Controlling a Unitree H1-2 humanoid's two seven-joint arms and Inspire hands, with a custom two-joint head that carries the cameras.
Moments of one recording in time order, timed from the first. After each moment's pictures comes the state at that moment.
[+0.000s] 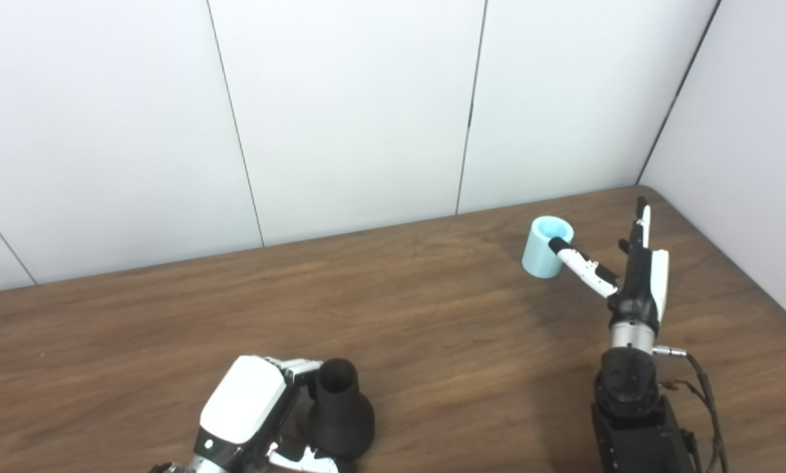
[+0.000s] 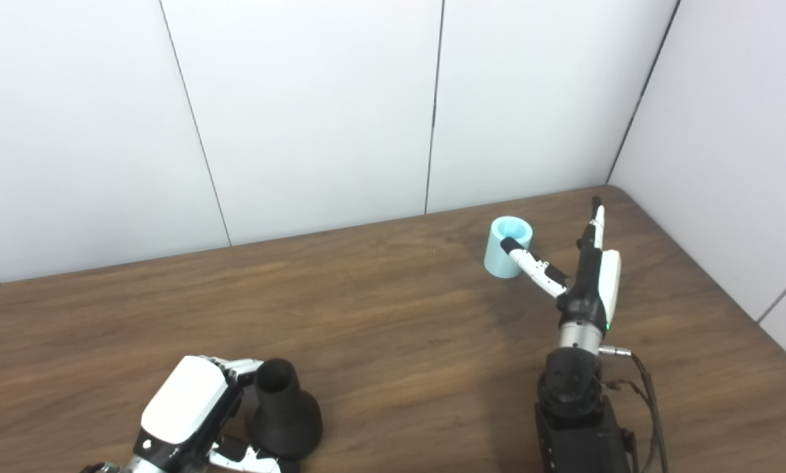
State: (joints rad) left arm -0.25 0.31 -0.50 0.12 0.94 -0.33 0.21; right arm -0.22 -0.16 -0.33 0.05 -0.27 0.14 -0.39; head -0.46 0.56
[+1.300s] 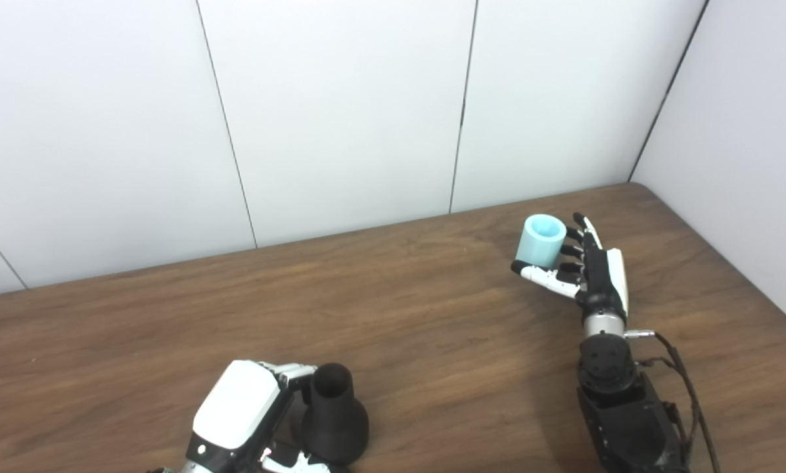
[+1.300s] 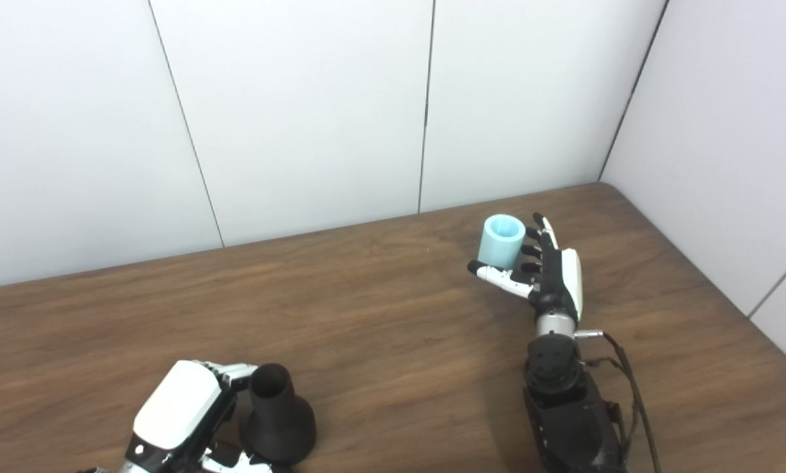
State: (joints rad) left arm -0.23 0.32 -0.48 0.10 0.94 -0.35 0.18; right arm -0.29 -0.23 -0.23 0.24 -0.23 0.16 -0.34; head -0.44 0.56
